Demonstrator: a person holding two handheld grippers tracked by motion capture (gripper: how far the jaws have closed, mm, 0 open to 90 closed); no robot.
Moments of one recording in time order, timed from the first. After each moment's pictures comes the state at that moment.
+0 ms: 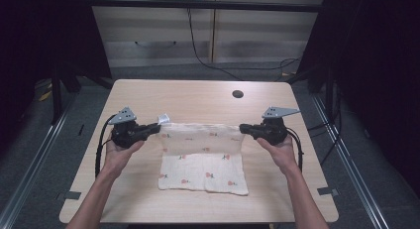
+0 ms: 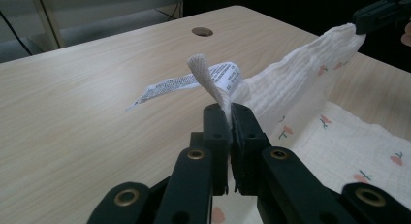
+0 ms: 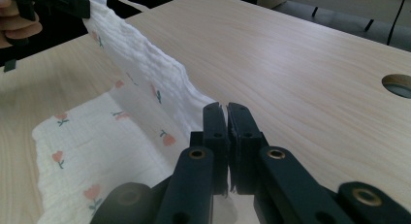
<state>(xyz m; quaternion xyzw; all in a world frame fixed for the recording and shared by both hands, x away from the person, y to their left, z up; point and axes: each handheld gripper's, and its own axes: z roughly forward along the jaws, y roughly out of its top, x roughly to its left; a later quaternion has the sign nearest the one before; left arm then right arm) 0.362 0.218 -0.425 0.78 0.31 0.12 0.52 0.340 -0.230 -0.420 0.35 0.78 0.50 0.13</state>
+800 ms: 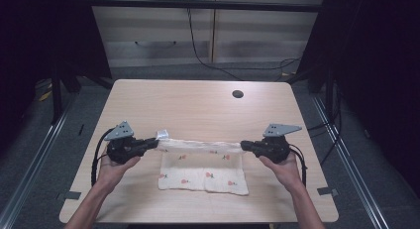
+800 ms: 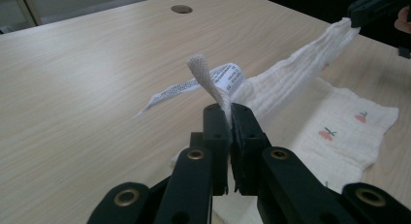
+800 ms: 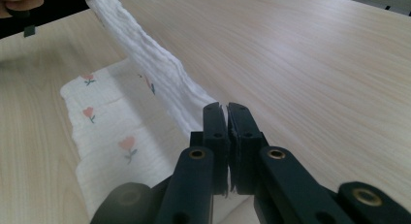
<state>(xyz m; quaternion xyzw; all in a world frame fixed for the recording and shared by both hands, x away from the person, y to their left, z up) 0.326 0.224 -0.431 0.81 0.29 0.10 0.50 0.297 -0.228 -0.434 0.33 0.80 0.47 0.12</state>
